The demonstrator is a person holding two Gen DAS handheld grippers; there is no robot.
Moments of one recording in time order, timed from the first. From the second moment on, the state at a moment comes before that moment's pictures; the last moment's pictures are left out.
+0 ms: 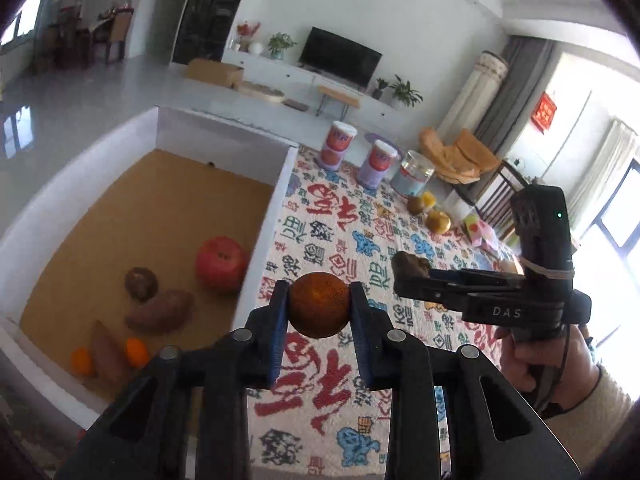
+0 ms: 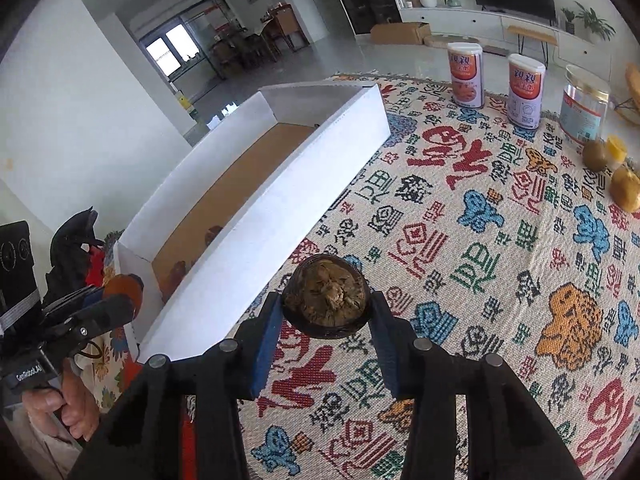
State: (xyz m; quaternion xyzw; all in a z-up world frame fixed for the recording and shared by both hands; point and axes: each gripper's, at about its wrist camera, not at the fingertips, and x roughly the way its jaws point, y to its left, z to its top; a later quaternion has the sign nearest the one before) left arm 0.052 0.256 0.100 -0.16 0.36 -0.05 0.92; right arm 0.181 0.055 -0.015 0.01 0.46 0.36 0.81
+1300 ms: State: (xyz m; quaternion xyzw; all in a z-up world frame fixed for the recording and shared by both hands) left arm 0.070 0.107 0.035 0.01 0.37 -0.02 0.93; right arm 0.128 -0.151 -0.131 -0.09 0.43 0.07 0.90
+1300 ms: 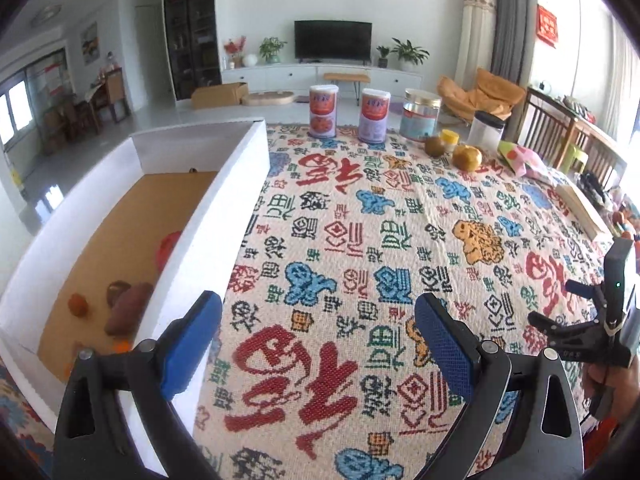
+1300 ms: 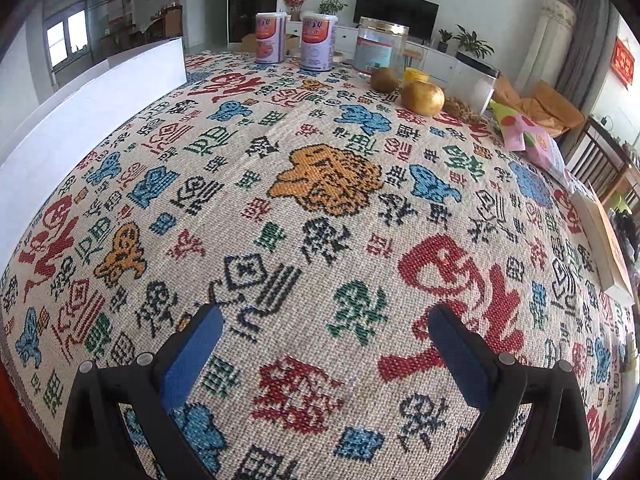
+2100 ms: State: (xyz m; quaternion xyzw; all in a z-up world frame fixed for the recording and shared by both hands) left arm 0.114 0.034 -0.041 0.07 0.42 -0.02 0.91; right arm 0.128 -0.224 -0.153 0.01 0.44 -0.03 0.90
